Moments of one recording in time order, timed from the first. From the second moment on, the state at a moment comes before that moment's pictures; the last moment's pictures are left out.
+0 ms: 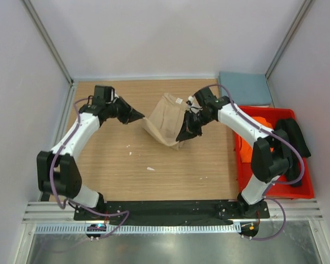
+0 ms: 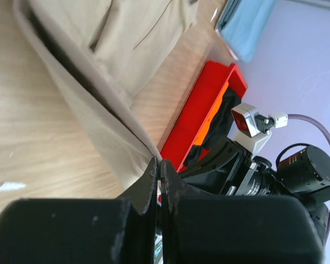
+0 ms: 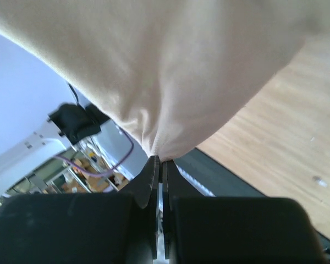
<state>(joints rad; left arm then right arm) -0.19 1.56 1.27 -0.48 0.54 -1.07 0.43 1.73 1.41 -0.84 -0.68 0.61</state>
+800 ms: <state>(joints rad) -0.19 0.62 0.79 -1.01 0.53 -1.05 0.77 1.07 0.84 -0.83 -0.58 0.90</state>
